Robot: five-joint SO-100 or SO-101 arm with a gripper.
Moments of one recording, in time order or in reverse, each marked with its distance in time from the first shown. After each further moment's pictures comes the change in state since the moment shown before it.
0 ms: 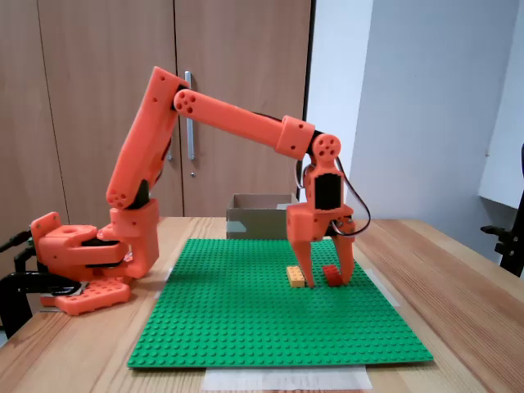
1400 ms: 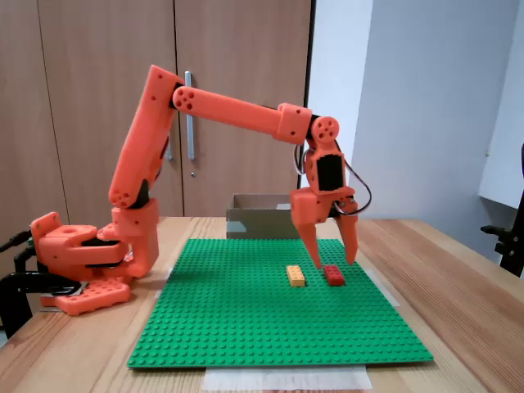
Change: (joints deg) arm -3.1 1.8 -4.1 1.1 3.8
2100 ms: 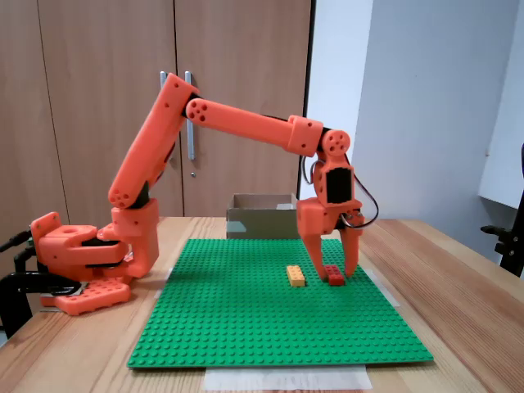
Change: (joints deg) arm 0.4 -6.9 -5.9 1.4 0.0
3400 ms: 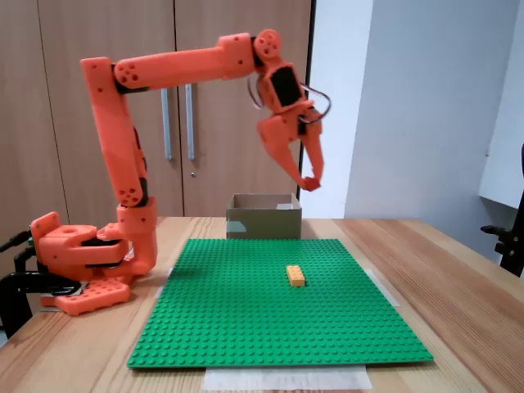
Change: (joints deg) arm -18.2 42.4 13.9 6.1 0.7
